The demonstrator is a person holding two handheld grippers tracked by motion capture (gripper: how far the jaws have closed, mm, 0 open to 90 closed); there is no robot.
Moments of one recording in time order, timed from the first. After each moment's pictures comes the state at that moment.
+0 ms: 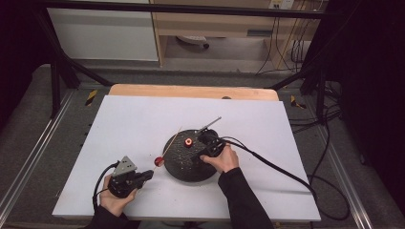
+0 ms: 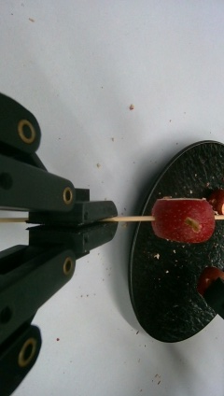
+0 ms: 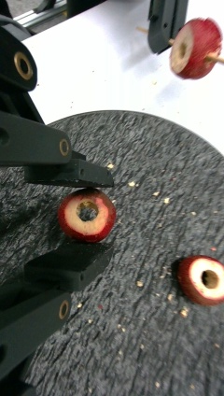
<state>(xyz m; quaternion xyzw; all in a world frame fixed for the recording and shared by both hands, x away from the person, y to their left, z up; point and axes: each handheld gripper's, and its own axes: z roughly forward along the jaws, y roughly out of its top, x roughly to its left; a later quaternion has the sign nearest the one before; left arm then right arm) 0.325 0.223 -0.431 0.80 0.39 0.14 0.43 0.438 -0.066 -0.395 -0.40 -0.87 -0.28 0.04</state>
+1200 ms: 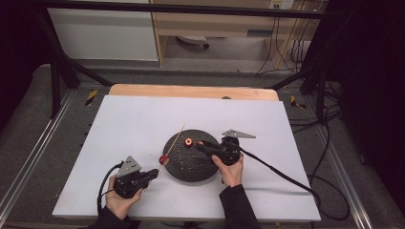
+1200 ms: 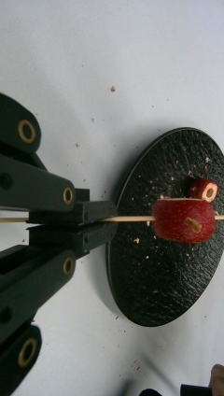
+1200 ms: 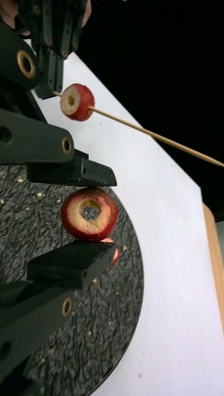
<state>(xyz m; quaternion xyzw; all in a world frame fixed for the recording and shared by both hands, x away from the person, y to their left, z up) 0.322 0.208 -0.428 0.79 0.39 0.14 0.45 0.410 -0.113 -0.416 -0.44 -0.69 -0.57 -0.02</state>
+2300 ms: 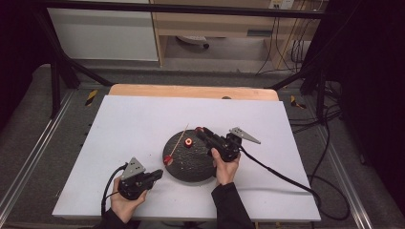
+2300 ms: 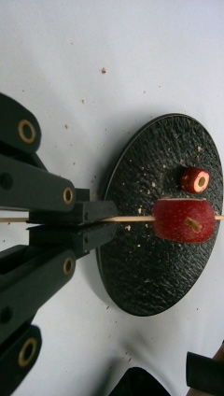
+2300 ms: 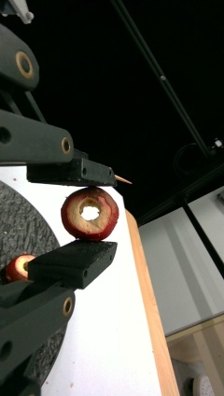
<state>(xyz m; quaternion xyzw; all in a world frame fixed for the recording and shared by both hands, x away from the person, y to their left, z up) 0.318 0.195 -0.429 0.78 0.39 0.15 0.46 0.411 -0.108 -0.410 -0.45 -0.57 -0.68 -0.06</state>
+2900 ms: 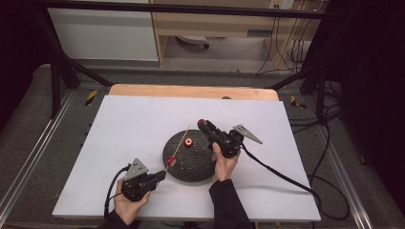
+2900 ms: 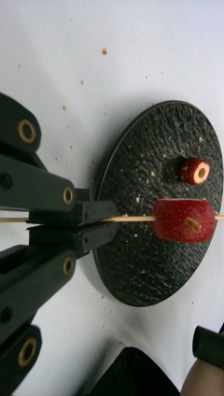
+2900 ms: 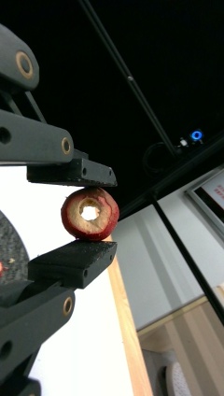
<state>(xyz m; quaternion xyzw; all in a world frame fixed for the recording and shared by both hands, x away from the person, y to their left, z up) 0.315 0.184 -0.430 0.78 0.40 0.13 0.47 0.420 -0.110 -0.408 -0.46 -0.52 -0.72 -0.08</state>
